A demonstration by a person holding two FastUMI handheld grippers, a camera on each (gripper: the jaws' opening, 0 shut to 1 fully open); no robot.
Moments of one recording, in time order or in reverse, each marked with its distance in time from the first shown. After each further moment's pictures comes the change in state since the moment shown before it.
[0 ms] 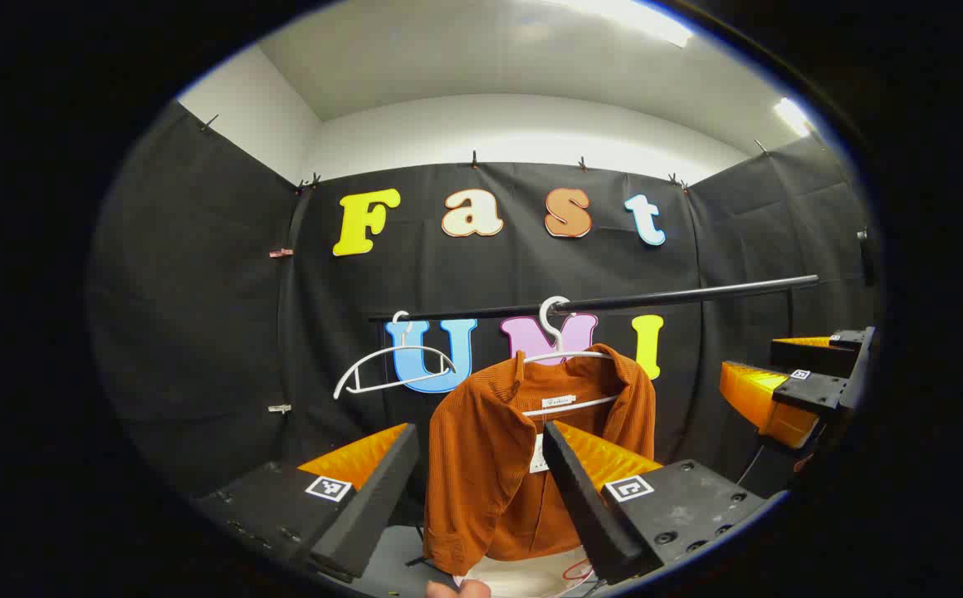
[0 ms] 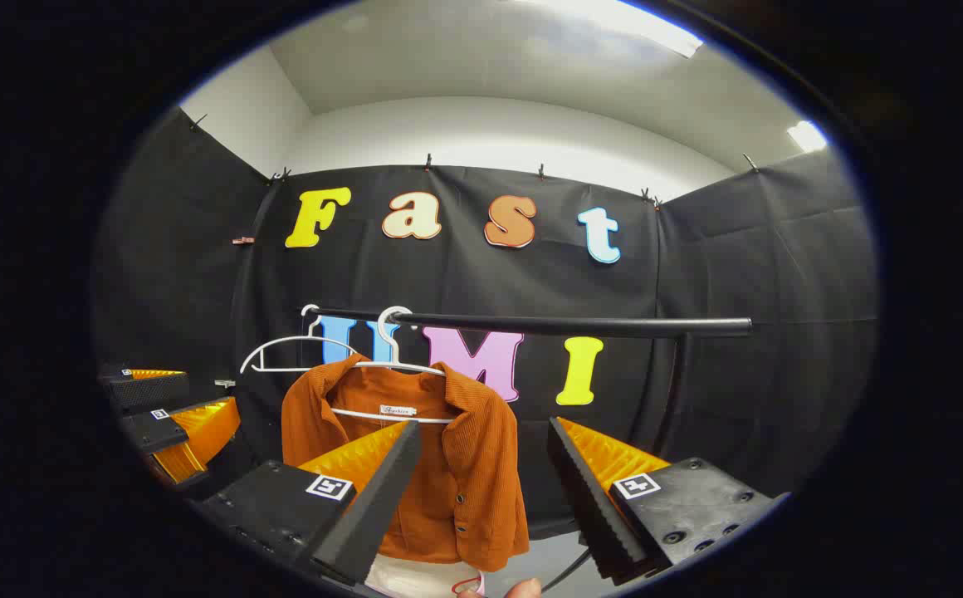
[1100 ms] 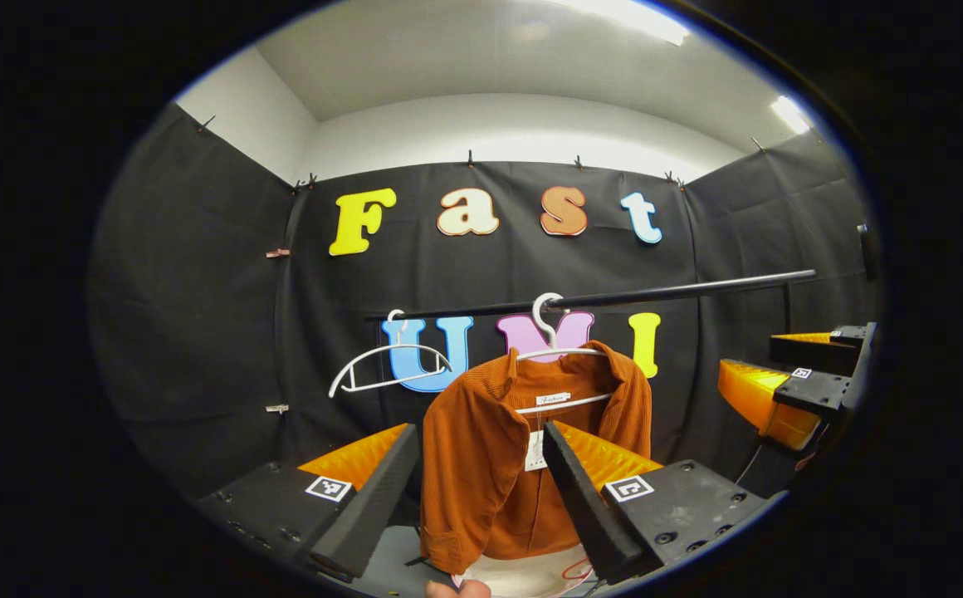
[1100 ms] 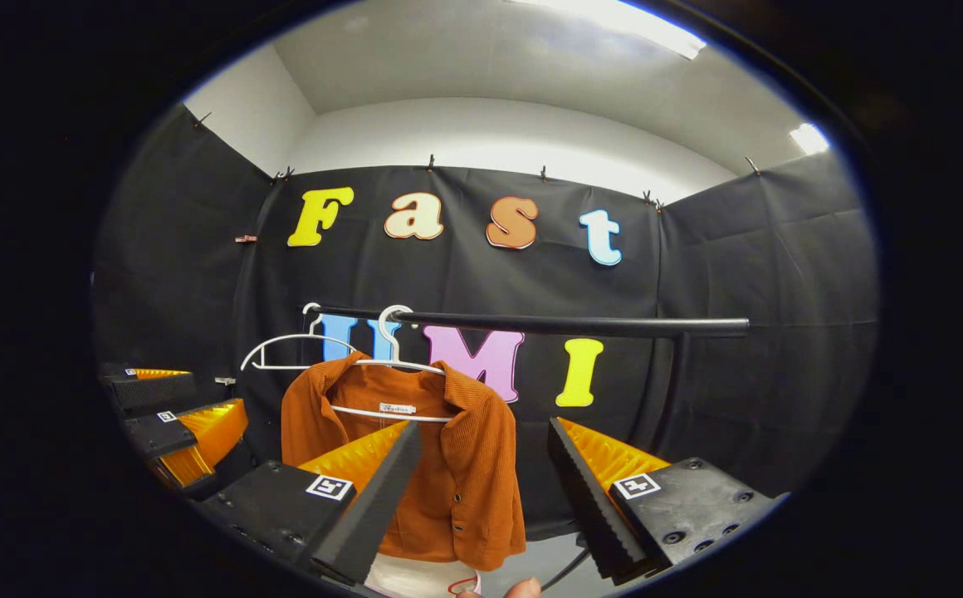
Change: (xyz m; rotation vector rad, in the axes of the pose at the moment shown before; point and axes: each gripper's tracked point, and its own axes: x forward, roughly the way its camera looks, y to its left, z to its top) left arm 0.012 -0.014 -0.012 0.008 0.019 -0.025; right arm 0.005 0.001 -0.008 -0.008 -0.014 0.016
